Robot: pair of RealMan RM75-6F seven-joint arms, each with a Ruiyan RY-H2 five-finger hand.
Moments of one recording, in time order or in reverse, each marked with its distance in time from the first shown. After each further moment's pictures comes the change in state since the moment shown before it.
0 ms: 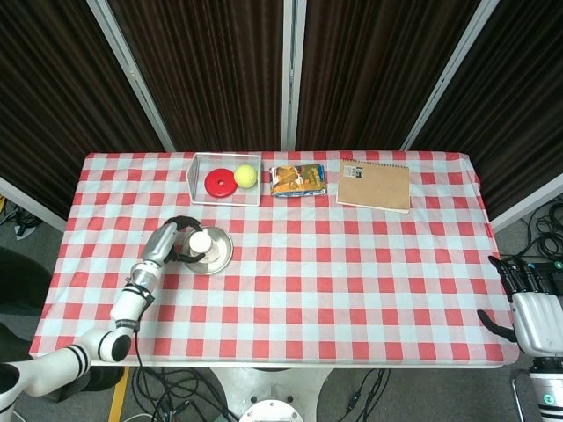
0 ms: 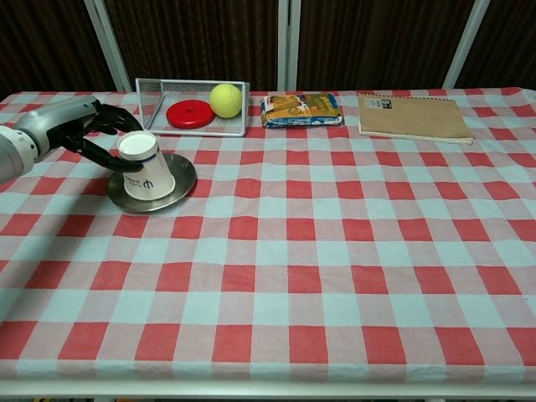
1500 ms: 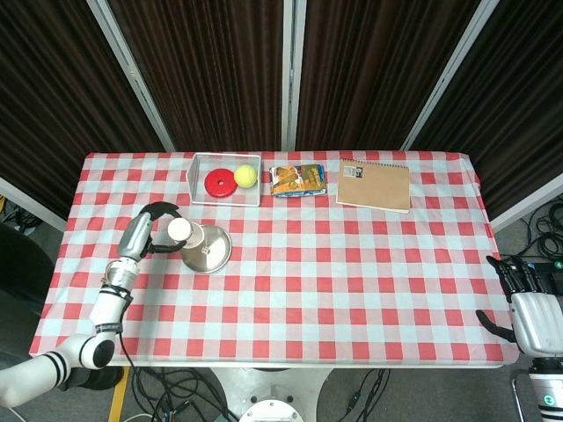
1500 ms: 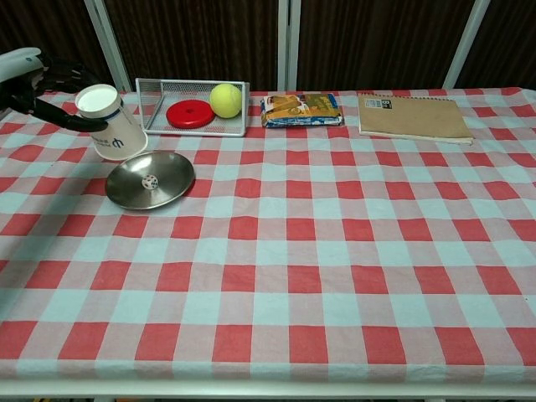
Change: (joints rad) left arm 0.068 0.107 -0.026 -0.116 0.017 0.139 -0.041; right arm 0.002 0.003 -0.004 0.002 -0.018 0.004 0.016
